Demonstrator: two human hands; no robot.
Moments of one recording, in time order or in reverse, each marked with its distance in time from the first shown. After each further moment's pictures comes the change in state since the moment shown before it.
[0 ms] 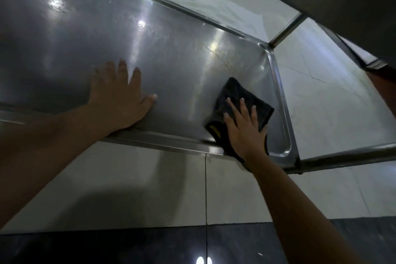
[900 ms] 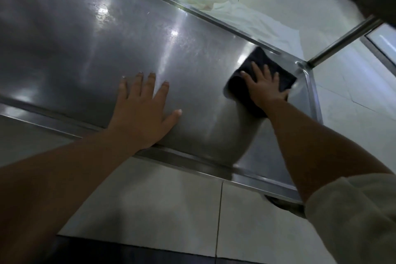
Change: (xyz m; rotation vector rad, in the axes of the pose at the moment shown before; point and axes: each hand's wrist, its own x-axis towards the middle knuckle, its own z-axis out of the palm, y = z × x) left_hand -0.014 0.007 0.003 0.018 0.102 0.009; right_hand 0.182 -0.037 -0.030 -0.021 -0.076 0.030
